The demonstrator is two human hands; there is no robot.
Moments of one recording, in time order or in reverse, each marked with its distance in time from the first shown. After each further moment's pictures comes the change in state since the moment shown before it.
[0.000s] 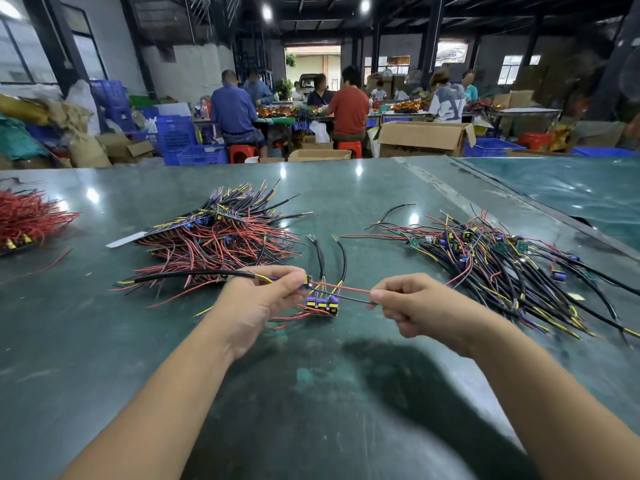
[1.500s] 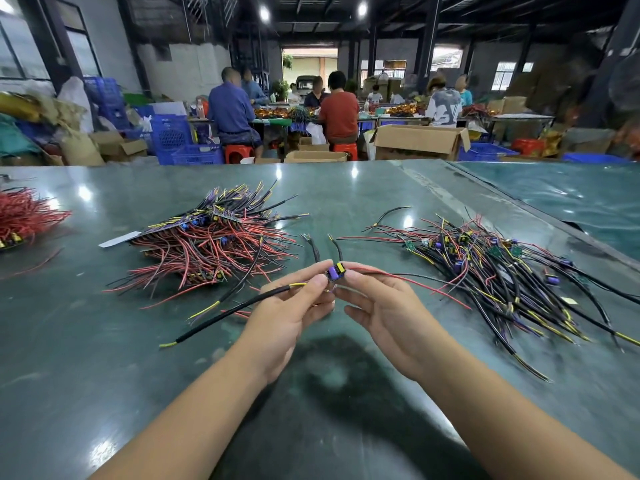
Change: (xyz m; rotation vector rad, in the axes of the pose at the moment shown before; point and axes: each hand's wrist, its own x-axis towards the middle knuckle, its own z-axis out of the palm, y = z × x) left_hand -0.016 -0.020 0.036 -0.069 -0.079 0.059; right_hand 0.005 -0.006 0.049 0.579 0.151 -0.142
